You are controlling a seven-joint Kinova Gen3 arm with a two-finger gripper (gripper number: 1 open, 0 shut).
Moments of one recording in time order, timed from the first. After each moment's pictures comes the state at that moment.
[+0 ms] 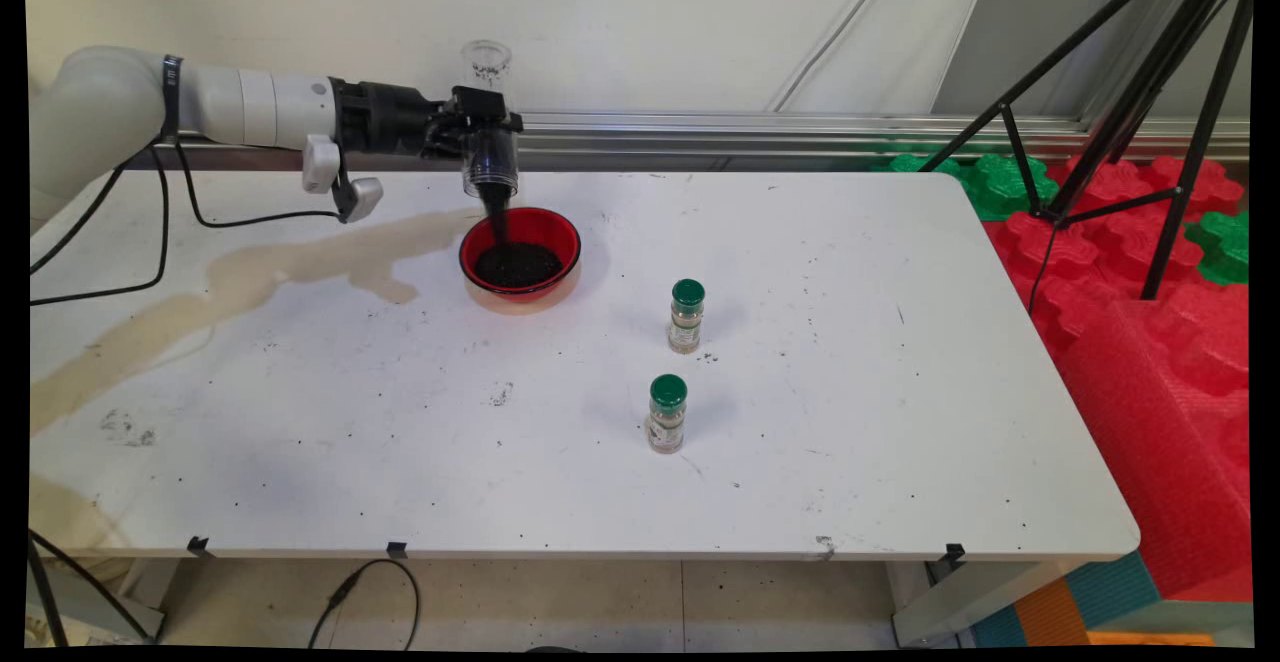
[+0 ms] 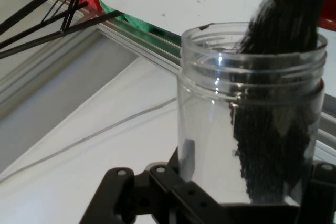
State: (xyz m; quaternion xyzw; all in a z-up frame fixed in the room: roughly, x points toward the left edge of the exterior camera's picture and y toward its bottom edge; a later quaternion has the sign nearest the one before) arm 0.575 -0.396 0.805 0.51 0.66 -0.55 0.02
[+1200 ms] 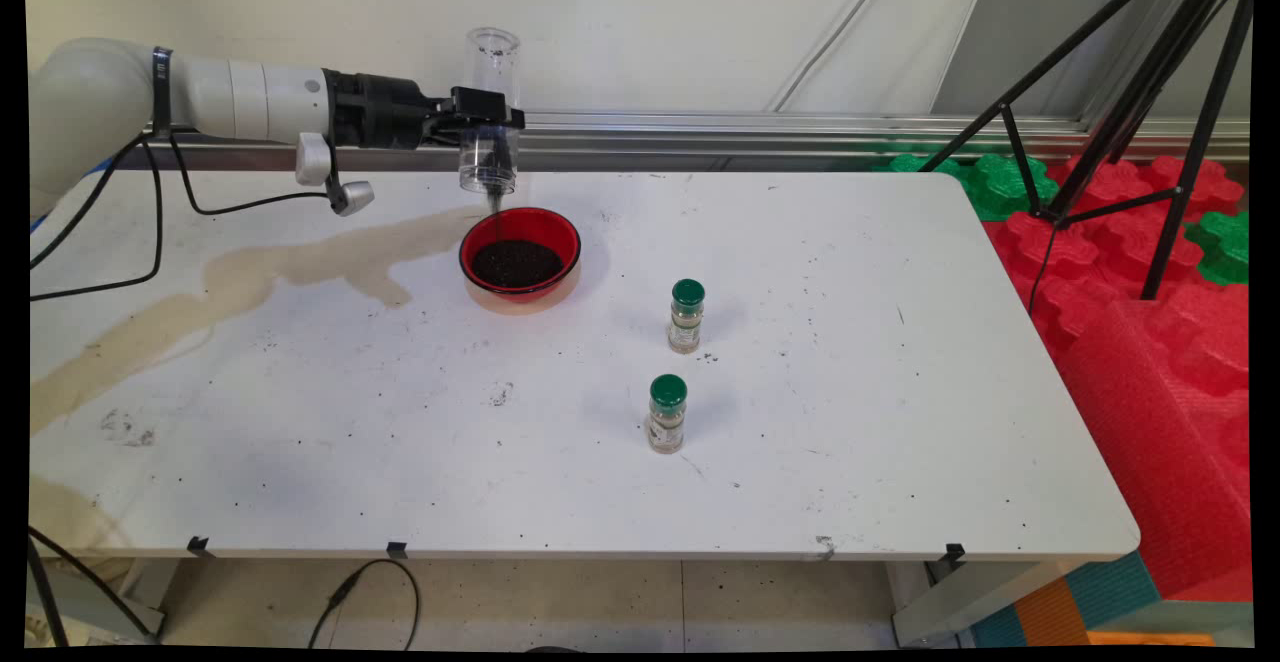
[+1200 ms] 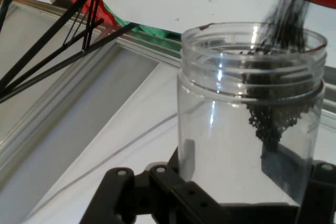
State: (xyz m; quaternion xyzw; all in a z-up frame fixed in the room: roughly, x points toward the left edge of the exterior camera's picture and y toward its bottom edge) arm 0.571 -0.390 0.817 0.56 0.61 -0.56 0.05
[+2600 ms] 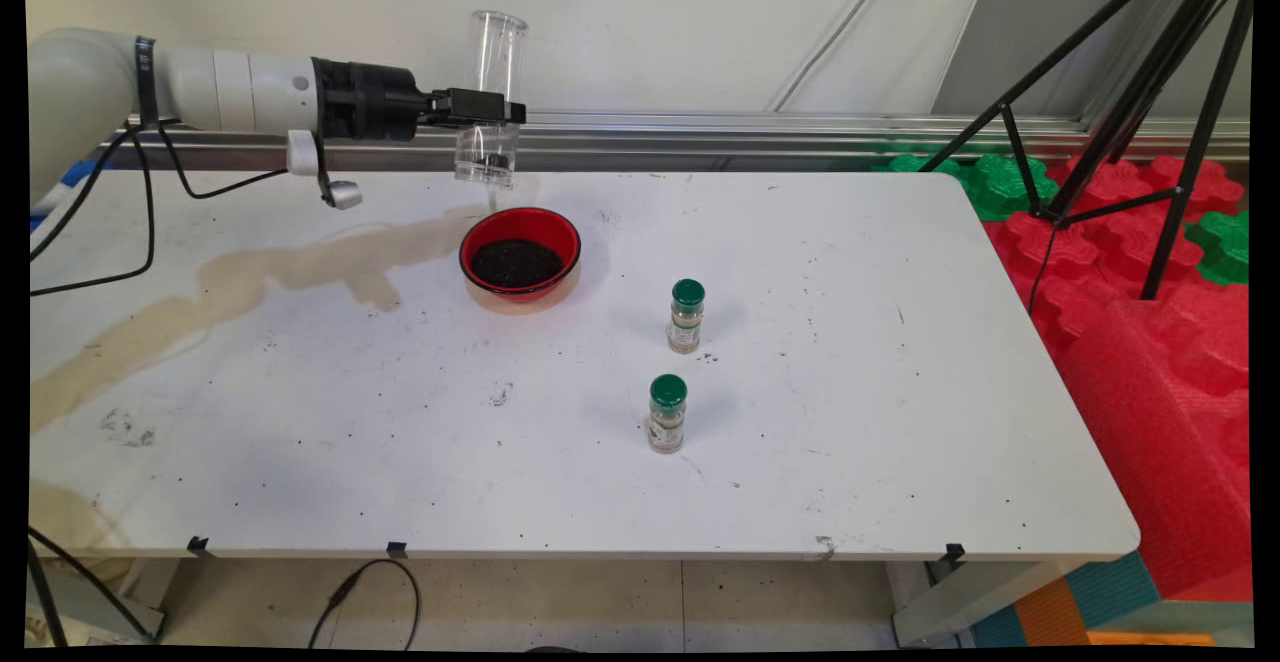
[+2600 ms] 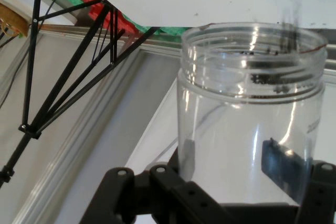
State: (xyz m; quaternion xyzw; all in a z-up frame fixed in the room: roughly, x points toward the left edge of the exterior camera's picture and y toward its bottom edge) arm 0.565 -0.379 0.833 0.62 0.53 -0.57 0.10
